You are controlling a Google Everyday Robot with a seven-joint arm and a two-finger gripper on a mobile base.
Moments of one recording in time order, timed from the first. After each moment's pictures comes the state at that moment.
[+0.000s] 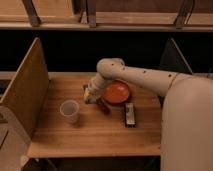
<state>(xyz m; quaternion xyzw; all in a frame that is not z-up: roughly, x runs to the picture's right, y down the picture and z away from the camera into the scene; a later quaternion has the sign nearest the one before) -0.090 0.054 0.794 -0.39 0.03 0.60 0.70</state>
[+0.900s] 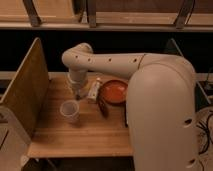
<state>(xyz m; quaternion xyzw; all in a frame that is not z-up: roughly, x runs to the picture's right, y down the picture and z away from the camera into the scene) -0.157 0.033 0.759 -0.33 0.10 0.50 0.80</state>
